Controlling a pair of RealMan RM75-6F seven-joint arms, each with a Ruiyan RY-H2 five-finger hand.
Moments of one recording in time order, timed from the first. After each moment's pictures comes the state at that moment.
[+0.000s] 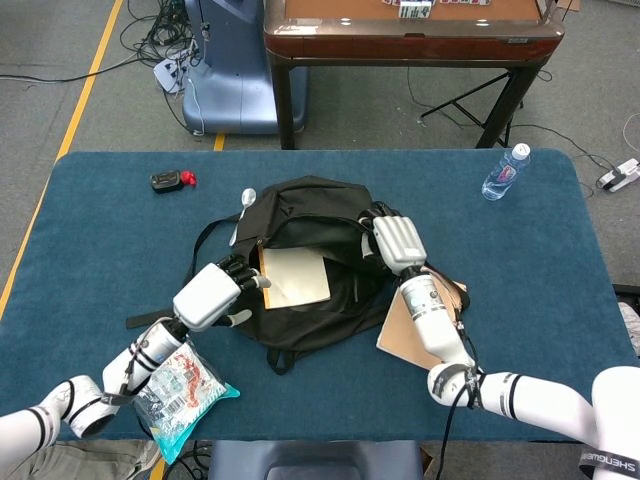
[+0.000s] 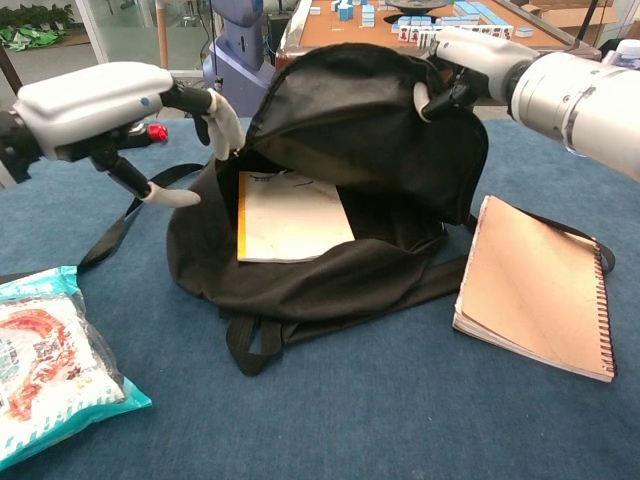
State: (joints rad) left arm -0.70 -1.45 -0.16 -1.33 1.79 1.13 -0.07; right arm 0.85 -1.56 0.36 -1.50 -0.85 1.01 -0.32
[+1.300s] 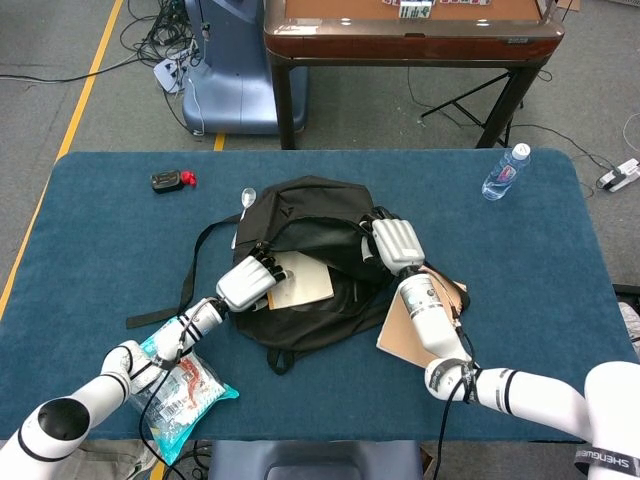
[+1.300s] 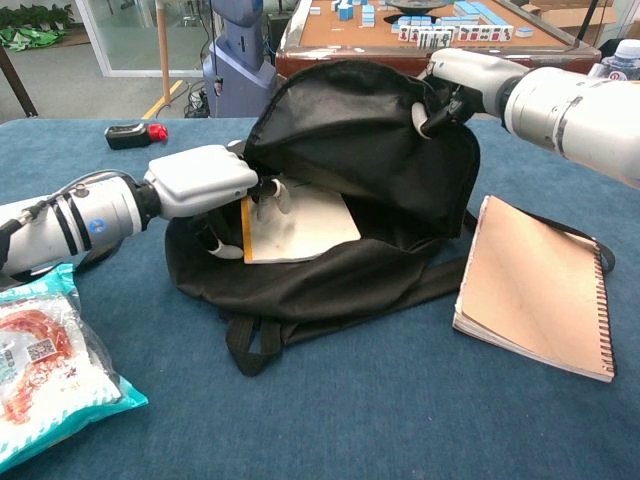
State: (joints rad) left arm -0.92 -1.86 0.00 -0.58 1.75 1.07 -0.20; right arm 0.88 -1.57 0.35 -1.46 -0.76 0.97 -0.34
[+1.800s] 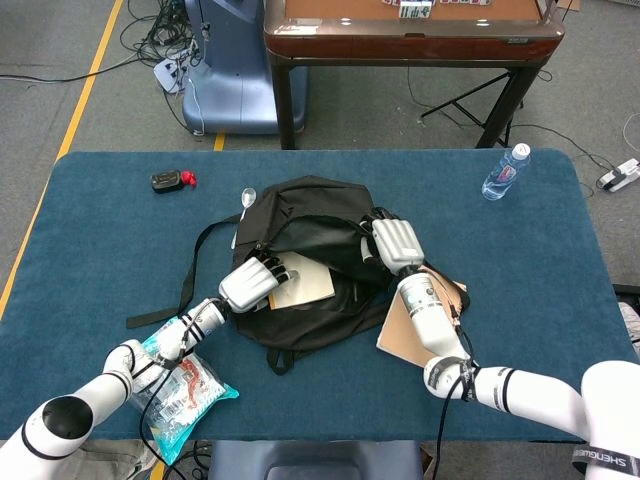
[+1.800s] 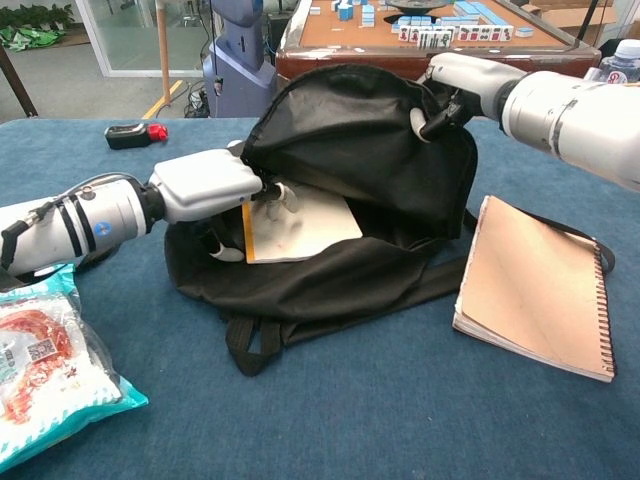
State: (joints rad) left arm -0.93 -1.86 0.03 -0.60 1.73 1.05 -0.18; right arm 0.89 -1.57 0.34 -1.44 -0.75 0.96 -0.33
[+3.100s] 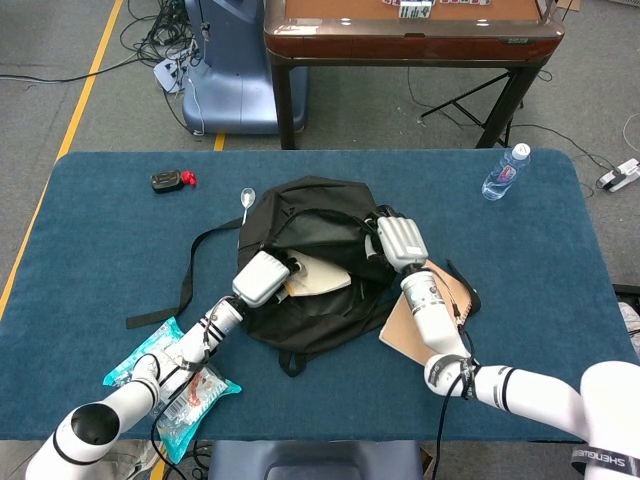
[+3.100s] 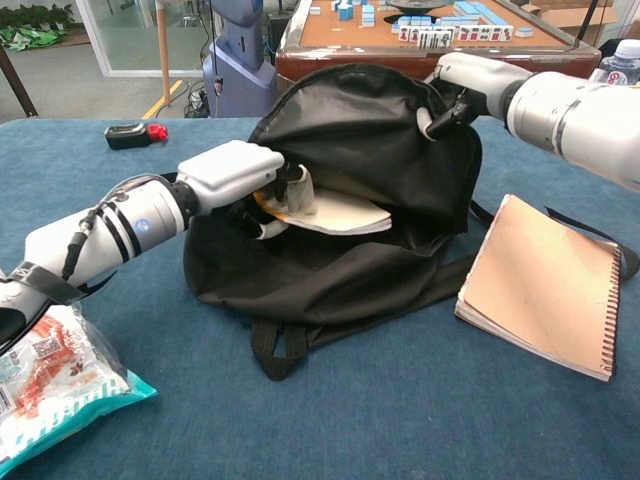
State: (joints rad) left arm -0.95 -2.00 -0.05 -0.52 1.60 1.08 -0.30; right arm 0.89 -1.58 0.35 -1.42 -0.74 0.96 -0.31
